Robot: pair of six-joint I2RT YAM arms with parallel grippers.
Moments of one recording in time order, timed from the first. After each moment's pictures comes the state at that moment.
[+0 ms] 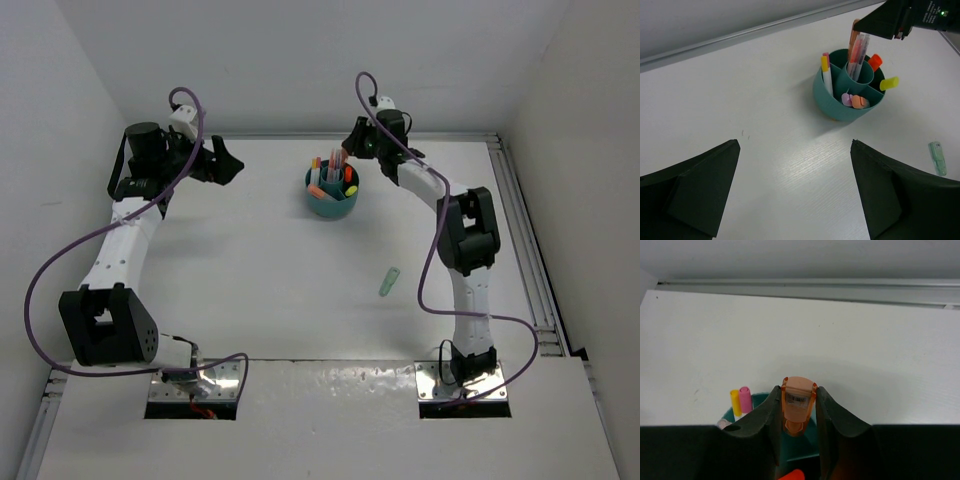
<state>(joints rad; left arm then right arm) 0.09 1.40 1.26 -0.20 0.64 0.02 0.29 2.22 1.73 0.12 -0.14 0.35</state>
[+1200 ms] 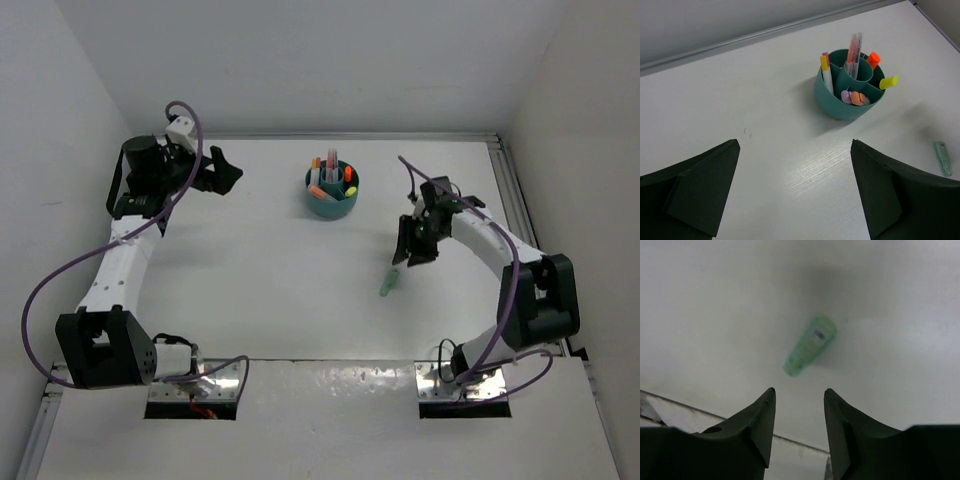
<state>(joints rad) 0.08 1.28 1.14 -0.13 0.62 0.01 0.19 1.53 1.03 -0.70 -0.29 0.26</state>
